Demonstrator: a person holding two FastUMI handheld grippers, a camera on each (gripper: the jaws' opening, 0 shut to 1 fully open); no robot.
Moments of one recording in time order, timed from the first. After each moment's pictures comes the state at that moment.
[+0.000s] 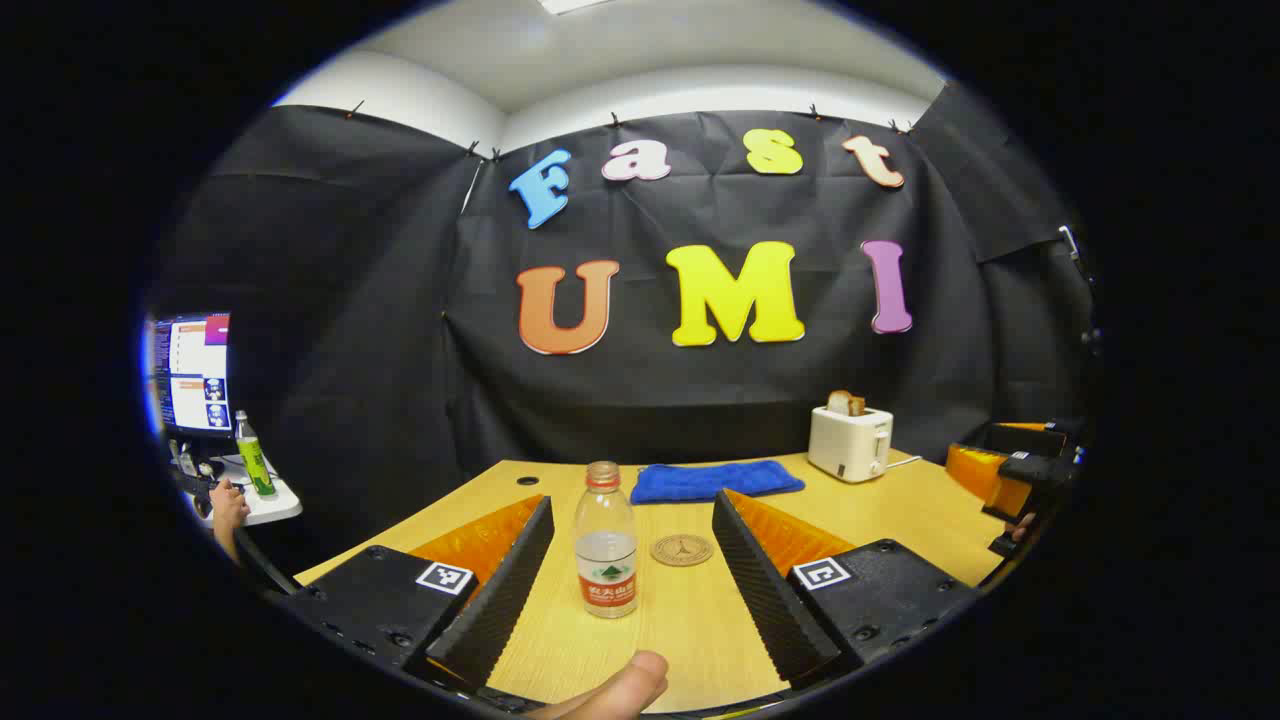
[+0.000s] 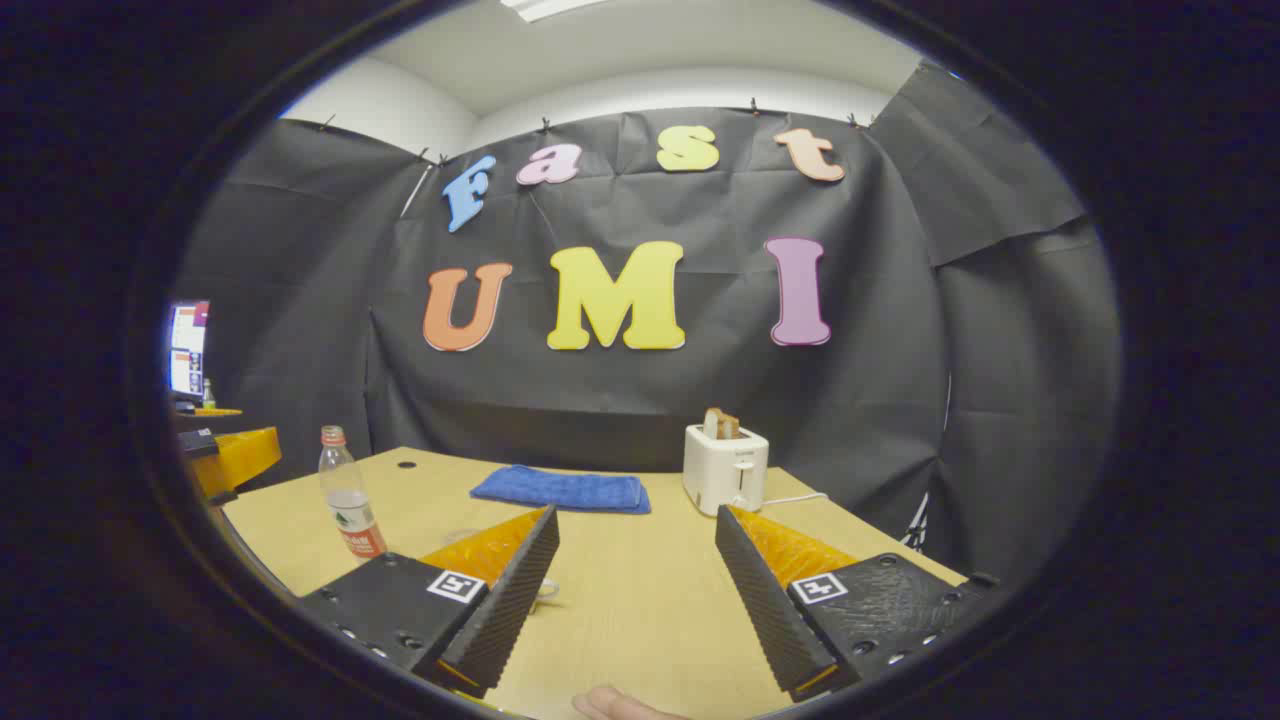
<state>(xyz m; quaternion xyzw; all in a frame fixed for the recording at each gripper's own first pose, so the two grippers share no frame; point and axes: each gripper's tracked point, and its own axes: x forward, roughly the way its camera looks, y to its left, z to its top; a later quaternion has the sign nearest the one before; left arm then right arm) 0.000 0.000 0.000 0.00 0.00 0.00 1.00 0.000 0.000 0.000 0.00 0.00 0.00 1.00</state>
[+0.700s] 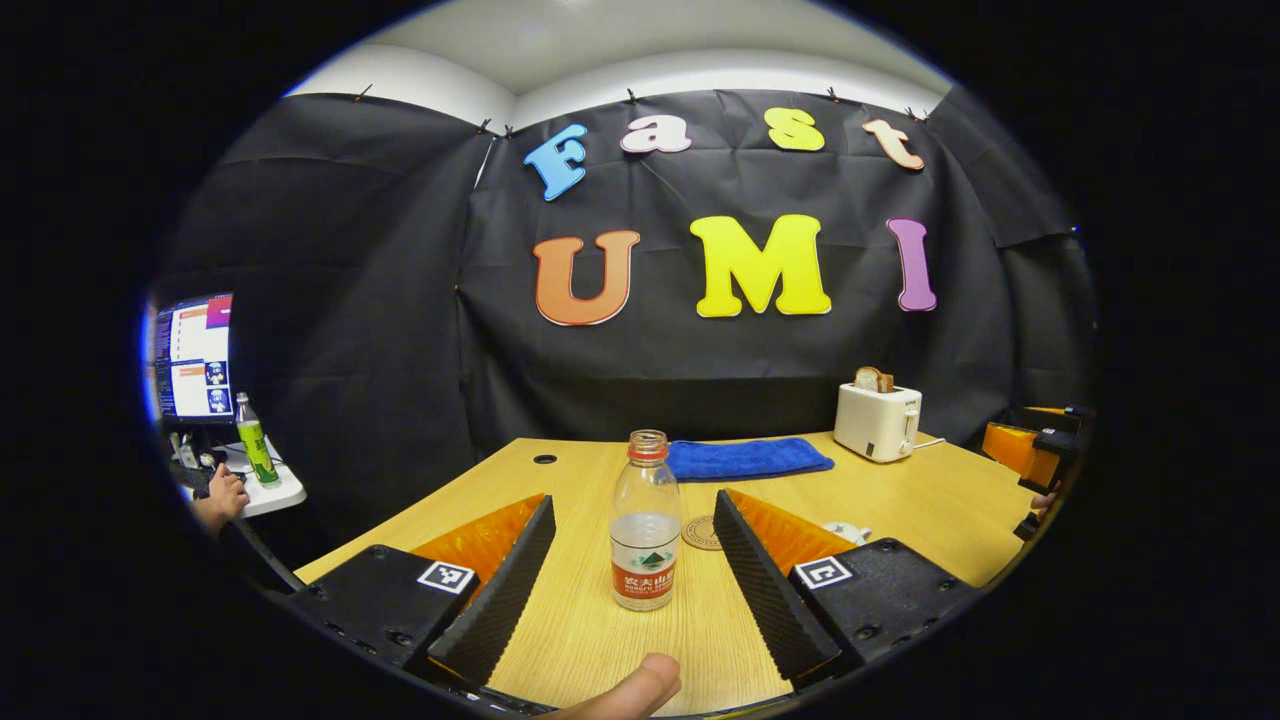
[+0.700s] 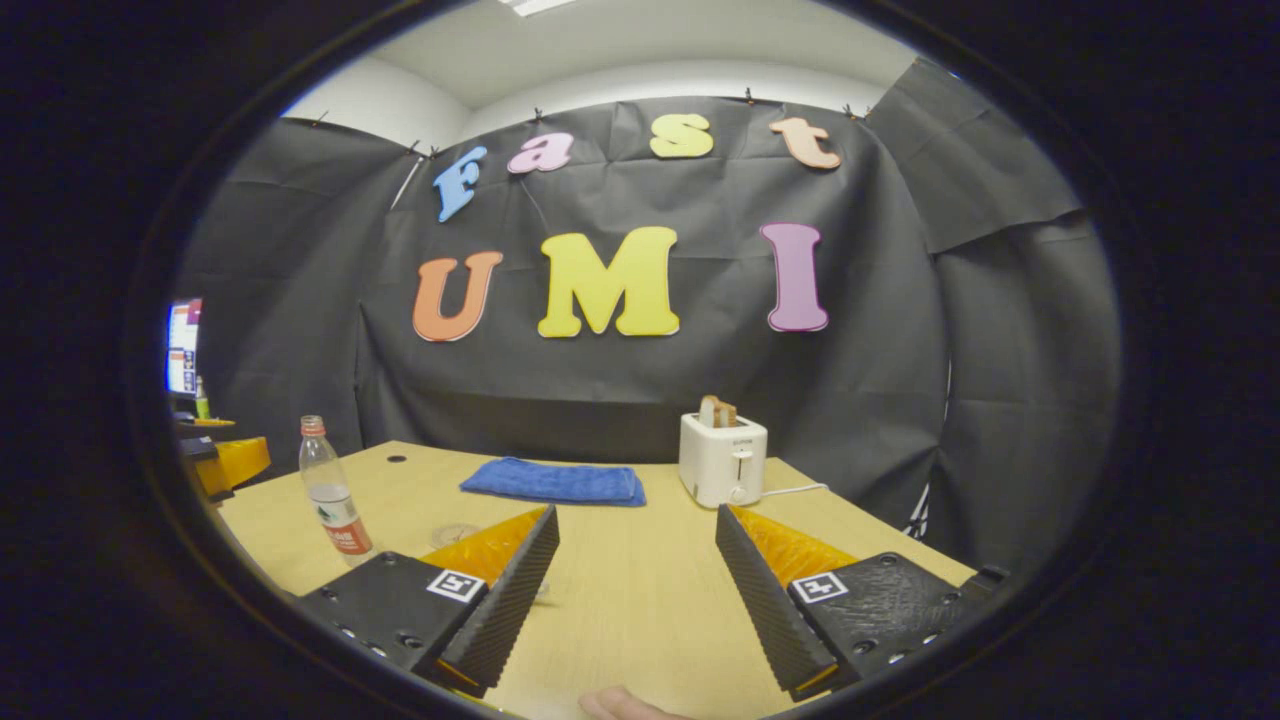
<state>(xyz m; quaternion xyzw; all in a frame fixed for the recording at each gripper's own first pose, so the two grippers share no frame) 0.013 0.019 -0.016 -0.01 0.01 0.00 1.00 0.019 0.007 -0.014 0.01 0.00 0.00 1.00</state>
